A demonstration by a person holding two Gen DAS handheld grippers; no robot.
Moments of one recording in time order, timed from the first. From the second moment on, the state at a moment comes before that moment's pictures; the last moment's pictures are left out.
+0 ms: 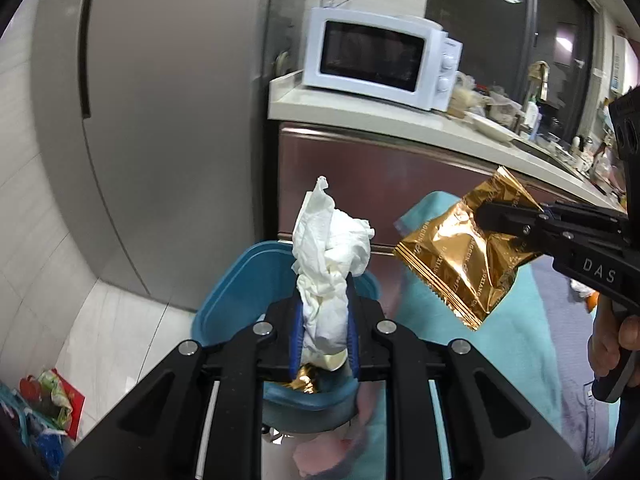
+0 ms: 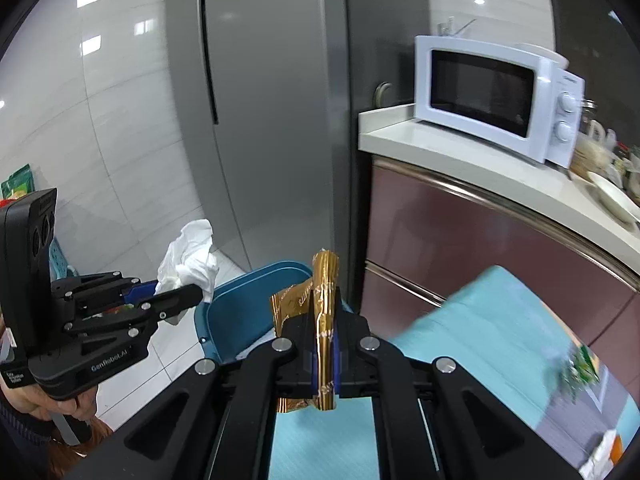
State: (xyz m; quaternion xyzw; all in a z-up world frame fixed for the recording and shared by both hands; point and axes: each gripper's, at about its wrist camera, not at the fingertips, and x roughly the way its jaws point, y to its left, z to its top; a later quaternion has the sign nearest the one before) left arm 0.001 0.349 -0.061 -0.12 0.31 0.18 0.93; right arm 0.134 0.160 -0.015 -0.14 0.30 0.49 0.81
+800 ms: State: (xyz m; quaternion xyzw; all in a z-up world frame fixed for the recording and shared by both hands) left arm 0.057 0.410 -0.156 -0.17 0.38 0.20 0.89; right arm 0.161 0.281 -0.104 -0.22 0.39 0.47 0.76
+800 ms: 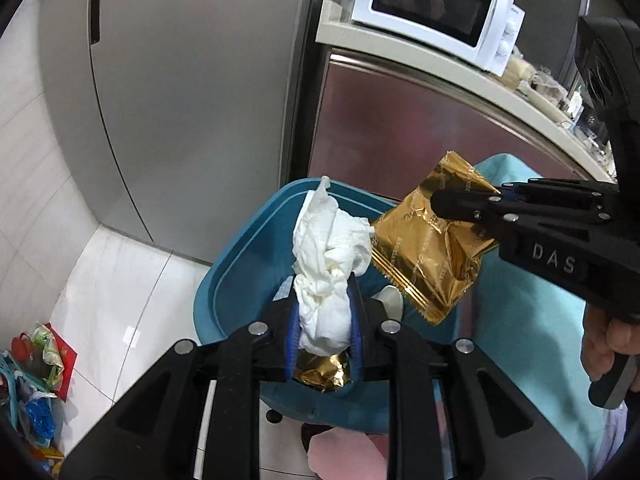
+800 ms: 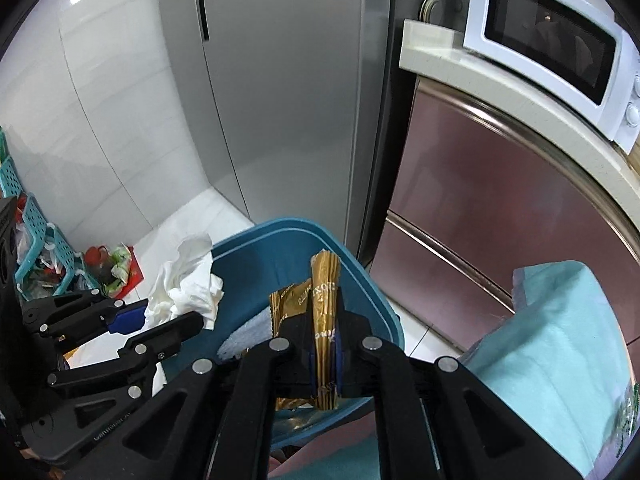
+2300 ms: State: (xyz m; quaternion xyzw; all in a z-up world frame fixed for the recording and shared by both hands) left arm 0.105 0.220 -0.034 -0.04 0.30 0.14 0.94; right arm 0.160 0.039 -0.012 -0.07 0.29 0.36 0.88
